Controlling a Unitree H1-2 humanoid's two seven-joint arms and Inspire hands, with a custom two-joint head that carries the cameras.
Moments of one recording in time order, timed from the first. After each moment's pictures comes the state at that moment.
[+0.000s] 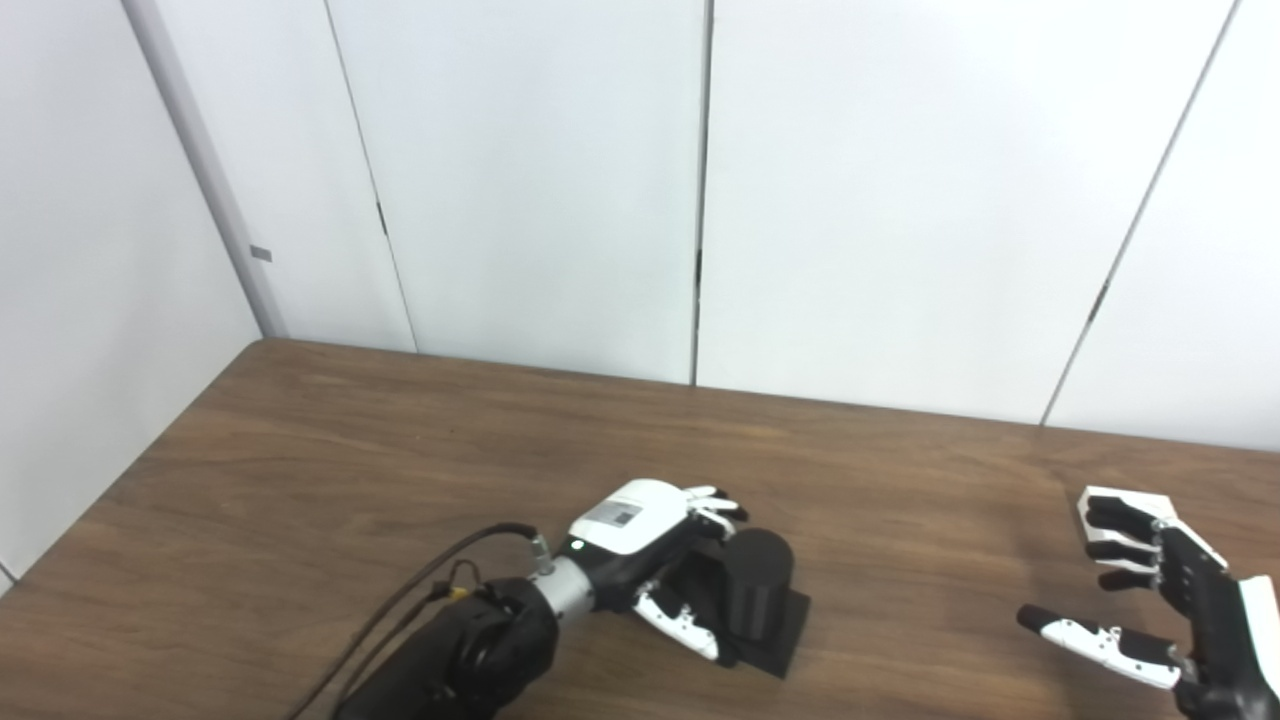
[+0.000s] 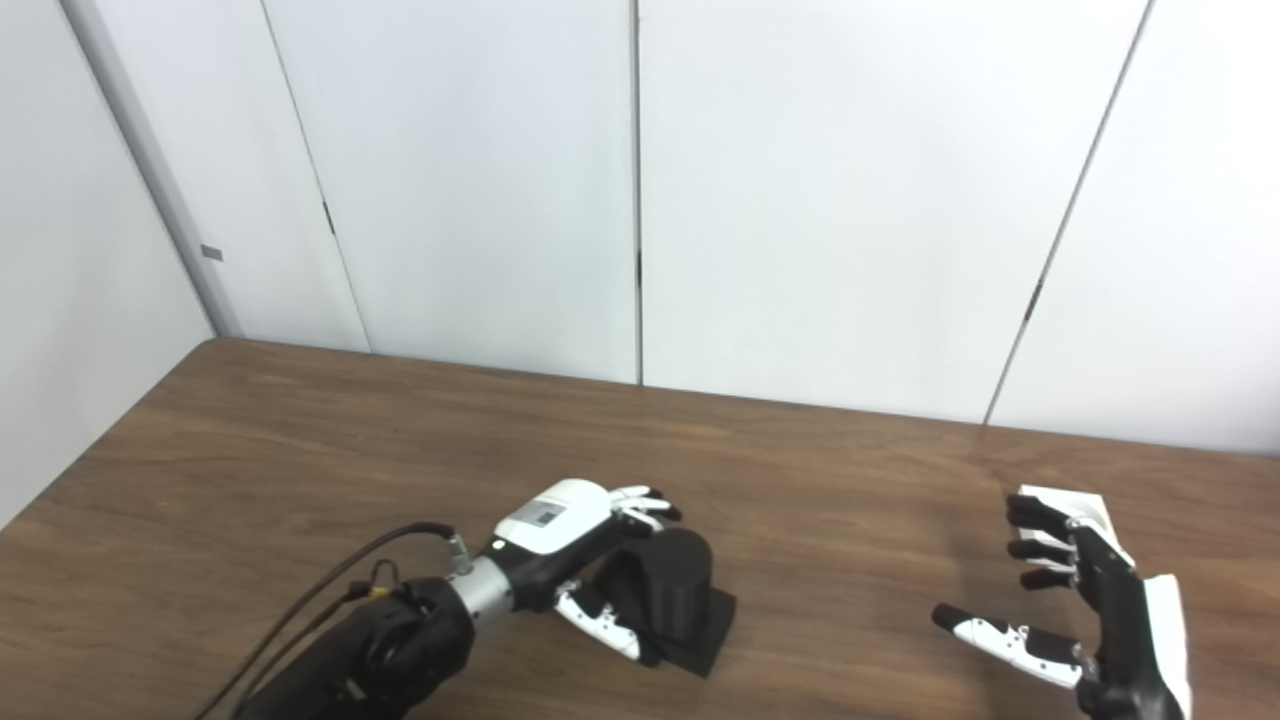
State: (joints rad) left arm -0.40 0.33 -0.50 0.20 0.67 -0.15 -0.16; right arm -0.02 -0.18 -0.10 -0.13 -0.32 -0.03 -0.15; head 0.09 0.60
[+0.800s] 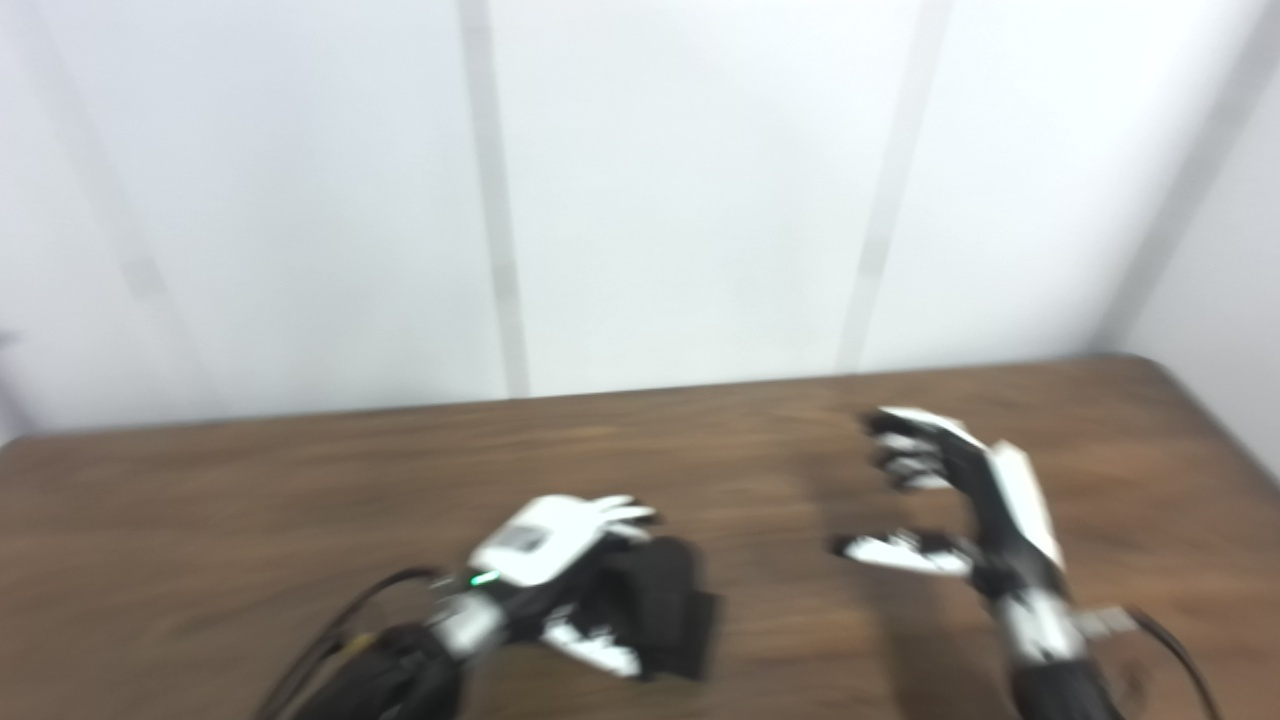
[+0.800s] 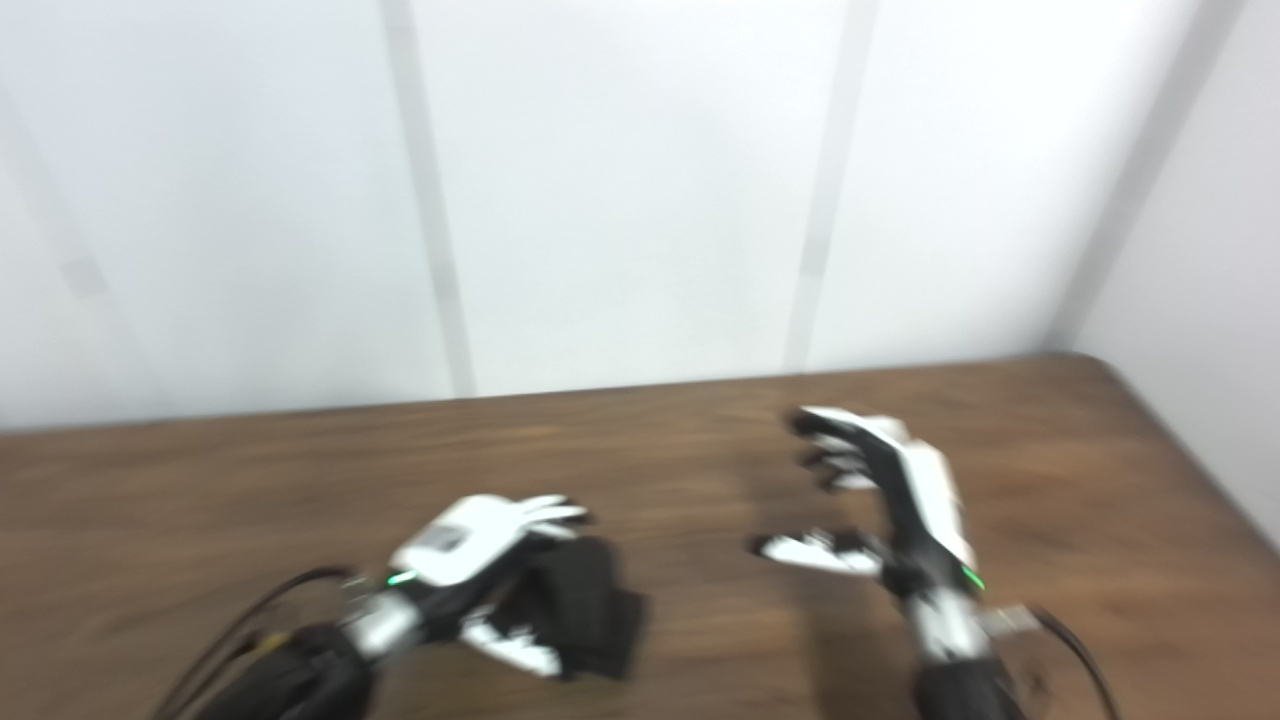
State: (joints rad) left arm -0.44 0.33 -0.58 0.21 0.76 -0.17 -0.12; right arm -0.10 -0.27 -0.06 -0.21 -0.42 0.00 -0.07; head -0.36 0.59
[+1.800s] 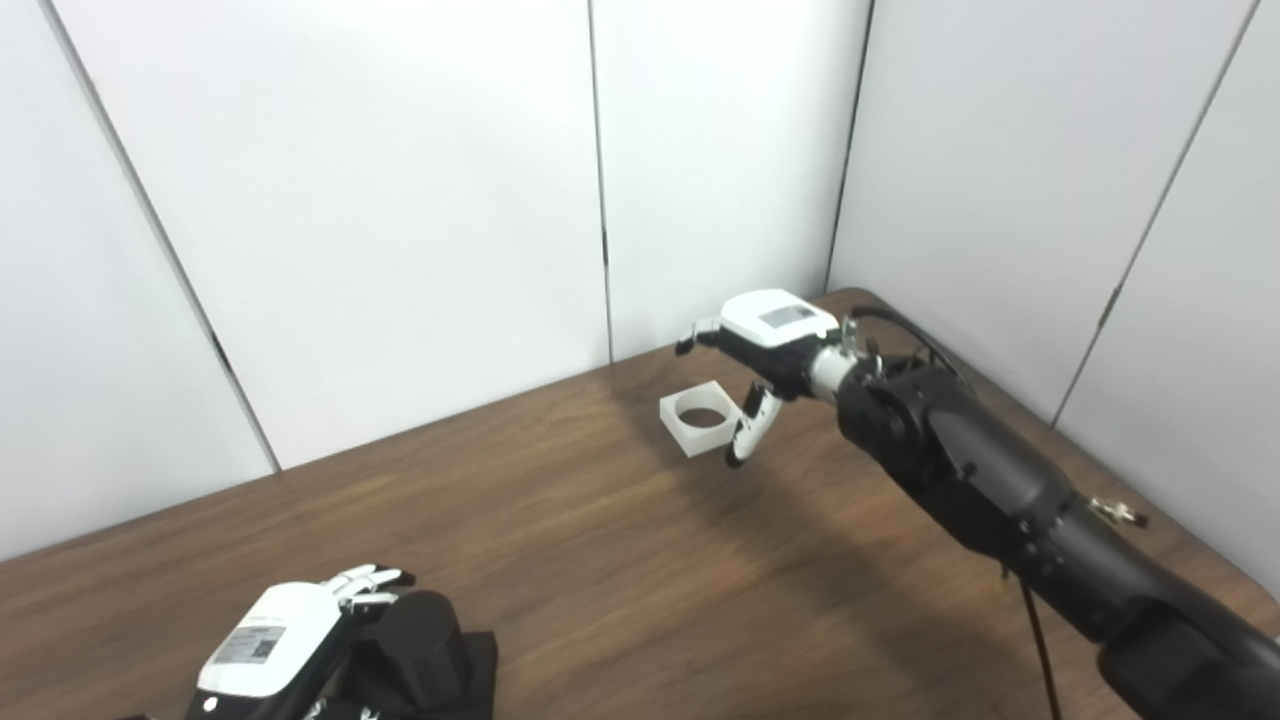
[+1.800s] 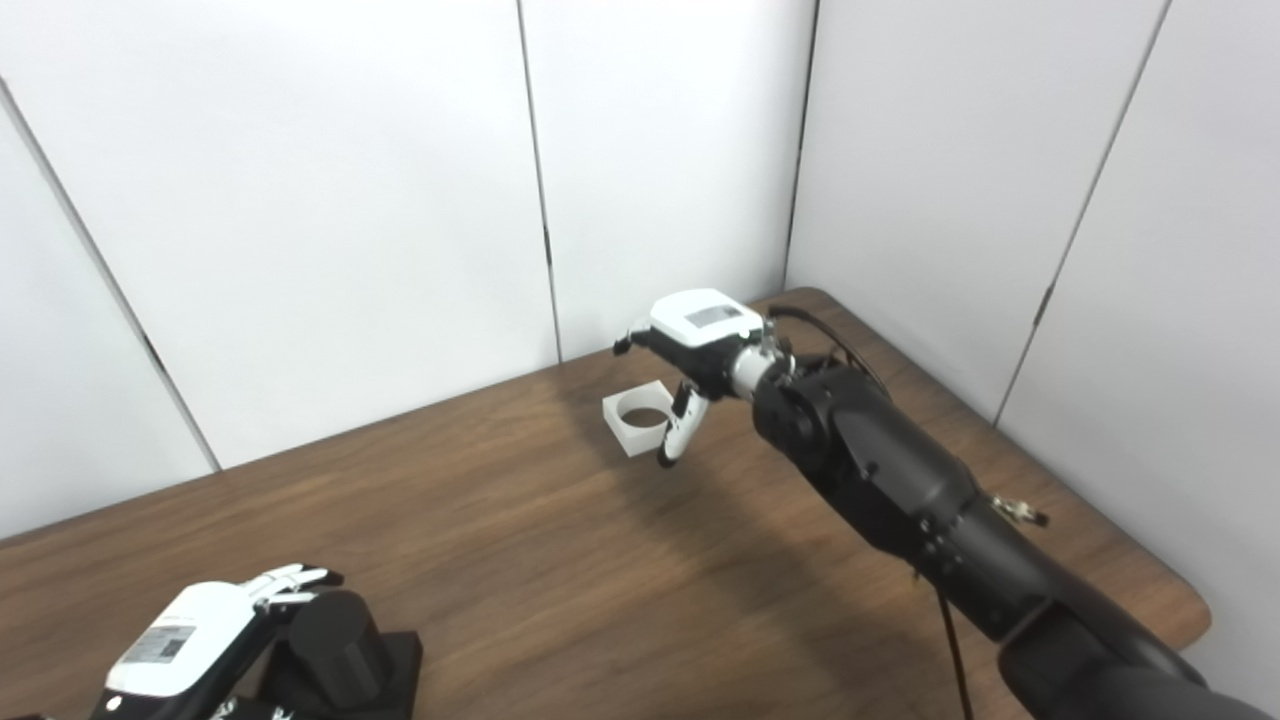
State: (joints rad) left arm -0.42 0.41 -0.54 0.22 0.73 -0.25 -0.11; right arm -0.46 -0.71 0.21 -0.02 -0.85 0.28 0.48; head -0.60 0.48
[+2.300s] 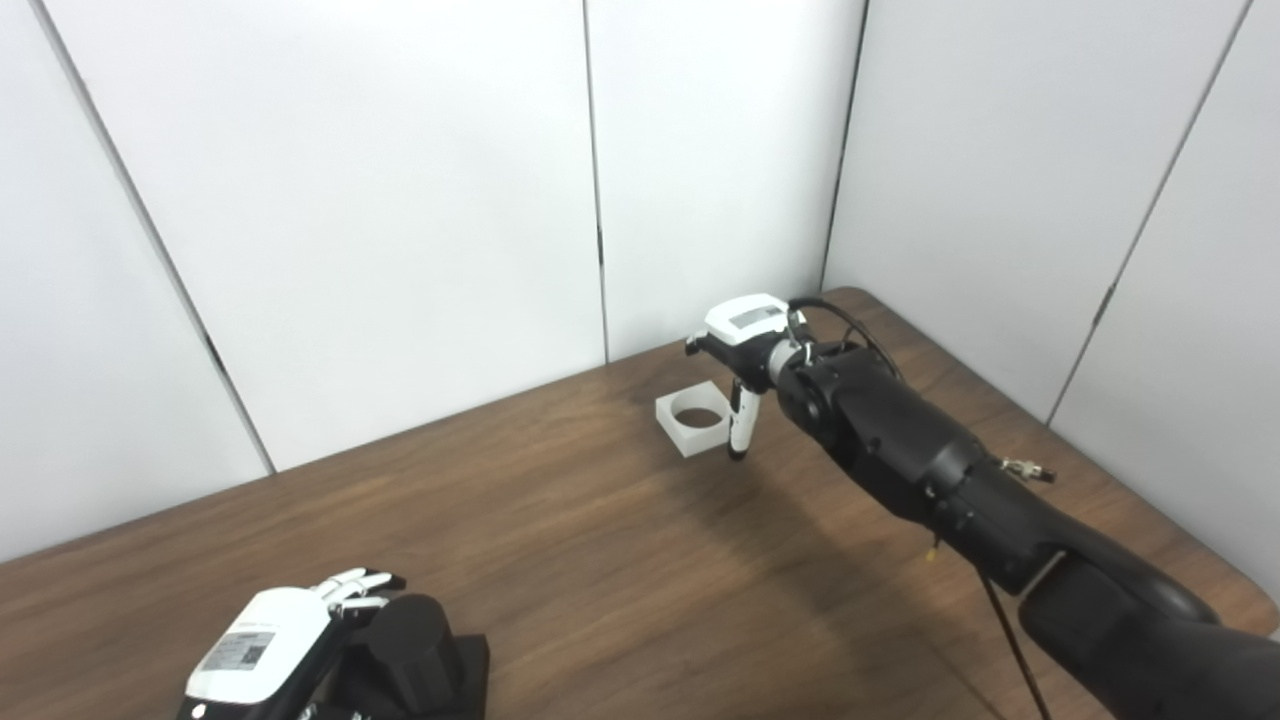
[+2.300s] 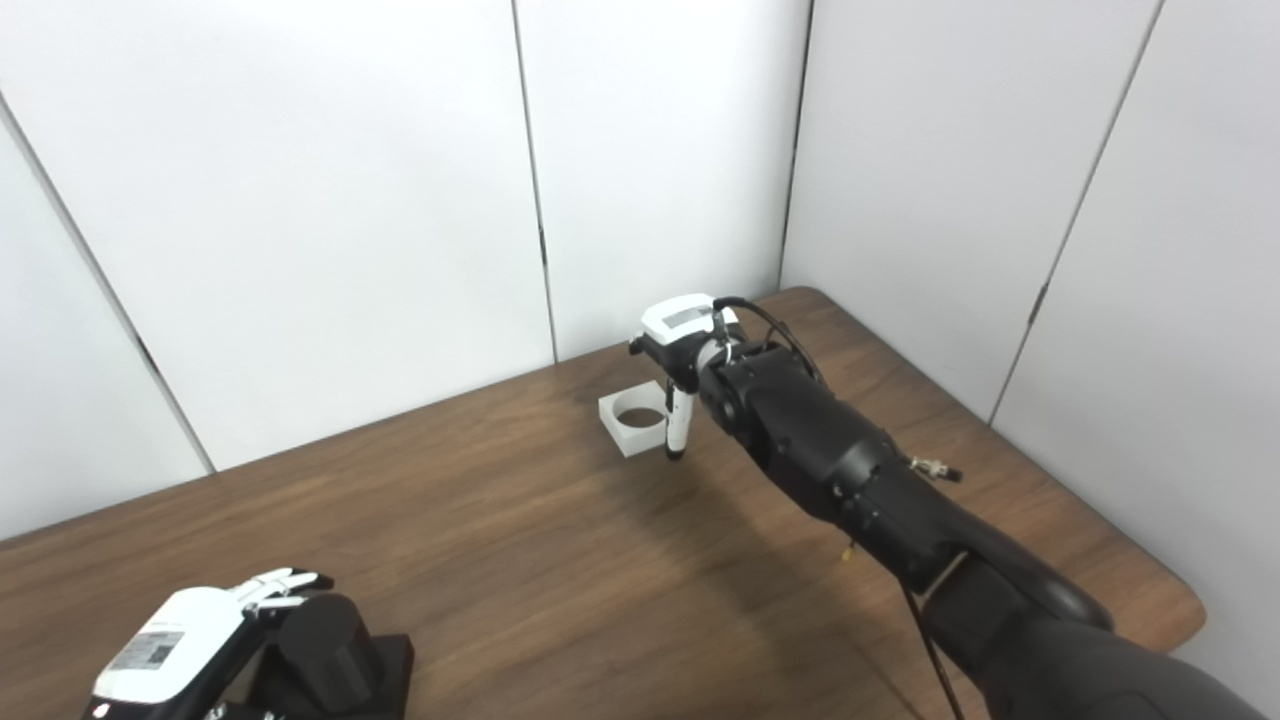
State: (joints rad) left arm -0.42 0.41 -0.53 0.21 0.73 -0.25 -0.11; right arm -0.60 -0.64 0.32 0.23 -1.02 0.37 0.52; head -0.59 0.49
